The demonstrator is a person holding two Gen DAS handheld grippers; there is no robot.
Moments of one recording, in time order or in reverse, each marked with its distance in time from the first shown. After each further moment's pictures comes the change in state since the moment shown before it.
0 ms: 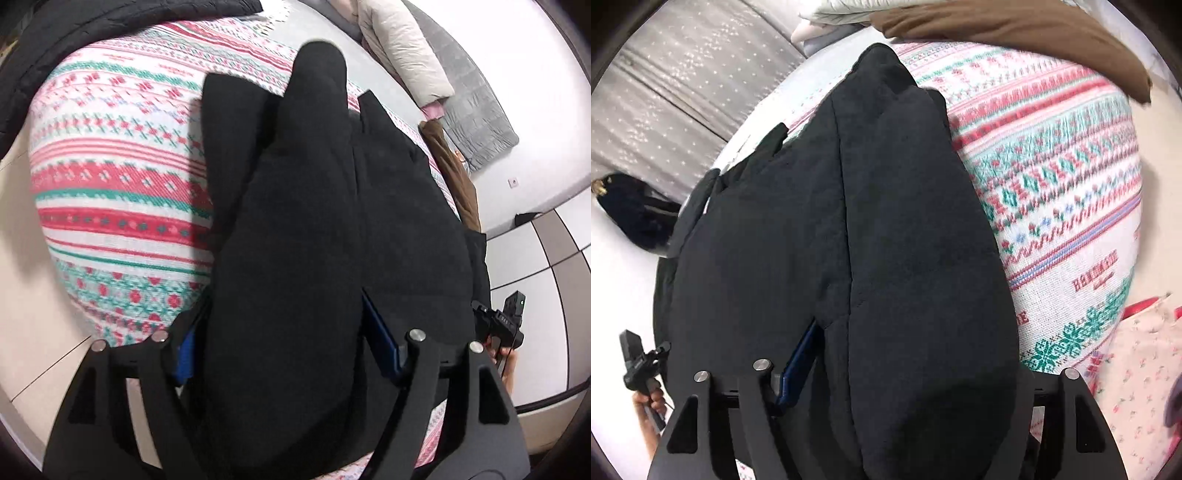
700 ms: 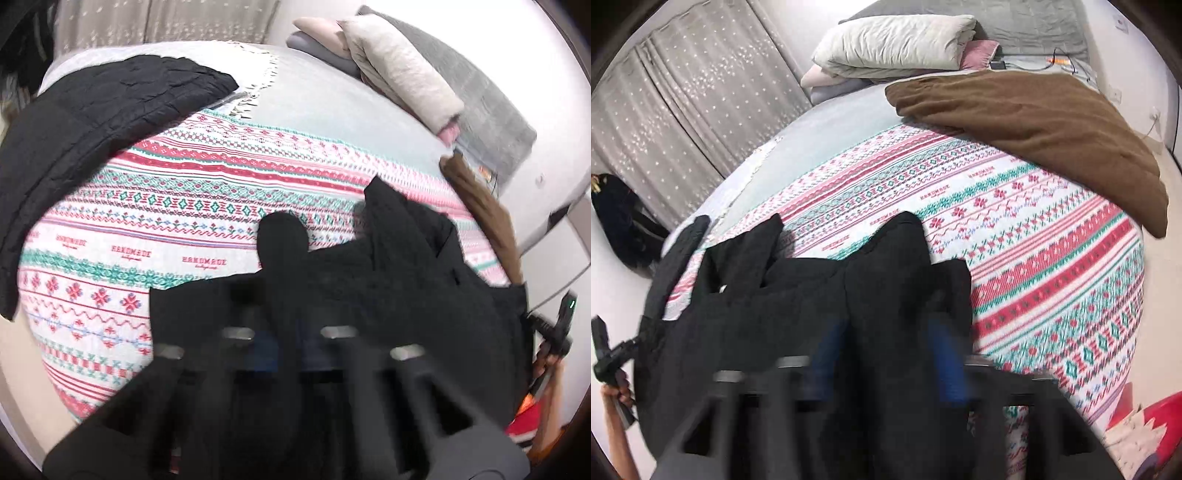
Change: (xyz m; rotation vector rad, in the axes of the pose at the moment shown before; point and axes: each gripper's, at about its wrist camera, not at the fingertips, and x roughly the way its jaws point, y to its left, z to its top) left arm 0.031 -0.045 0.109 0.124 -0.209 0.129; right arm -0.005 0.038 0.102 -0.106 -0.240 -0.134
